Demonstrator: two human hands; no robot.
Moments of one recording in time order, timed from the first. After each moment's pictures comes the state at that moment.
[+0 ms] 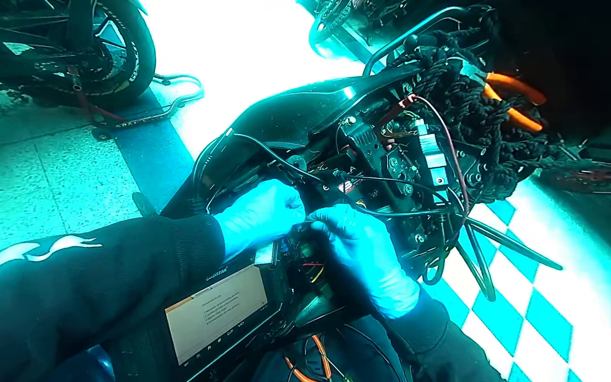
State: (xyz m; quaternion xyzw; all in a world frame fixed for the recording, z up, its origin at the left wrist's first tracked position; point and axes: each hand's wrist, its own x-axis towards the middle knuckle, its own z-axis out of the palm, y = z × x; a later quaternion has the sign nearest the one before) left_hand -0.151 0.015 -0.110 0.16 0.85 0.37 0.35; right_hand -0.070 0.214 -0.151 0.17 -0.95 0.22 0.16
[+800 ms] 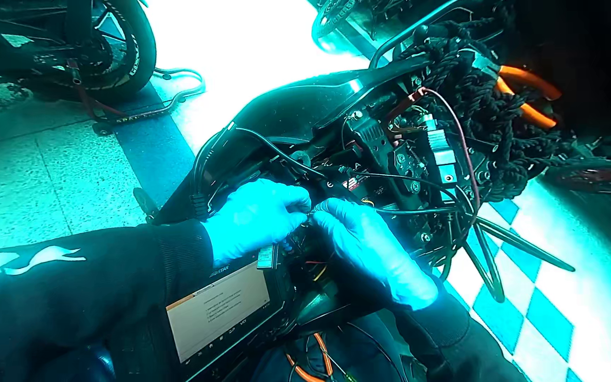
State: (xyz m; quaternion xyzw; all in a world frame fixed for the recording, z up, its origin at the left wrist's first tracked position) left_hand -0.140 0.003 -0.116 0.22 0.86 0.38 0.25; right_hand -0.080 0.208 -0.125 0.09 -0.96 0.26 -0.04
